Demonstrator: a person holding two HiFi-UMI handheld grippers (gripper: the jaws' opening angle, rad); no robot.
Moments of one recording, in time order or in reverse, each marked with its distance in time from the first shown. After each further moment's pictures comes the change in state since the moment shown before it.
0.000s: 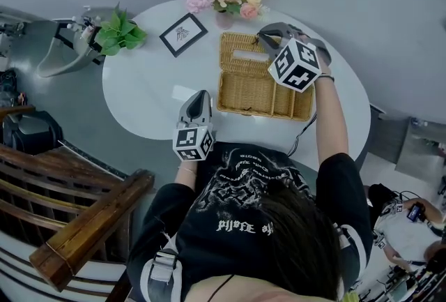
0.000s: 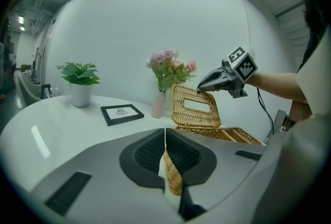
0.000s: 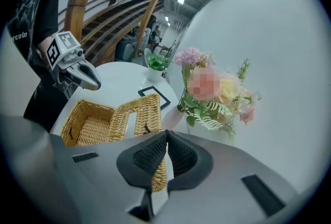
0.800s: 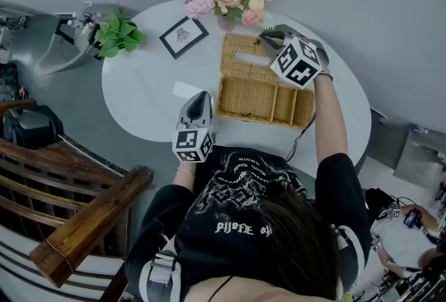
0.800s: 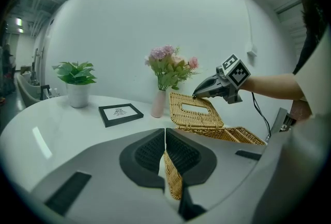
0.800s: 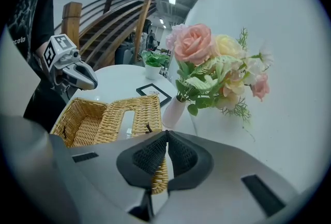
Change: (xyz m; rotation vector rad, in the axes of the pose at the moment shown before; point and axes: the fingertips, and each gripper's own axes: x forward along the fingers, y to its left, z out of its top) left arm 0.018 -0.001 0.004 0.012 0.028 0.008; right arm 0.039 -0.010 -0.027 0.097 -0.025 0.085
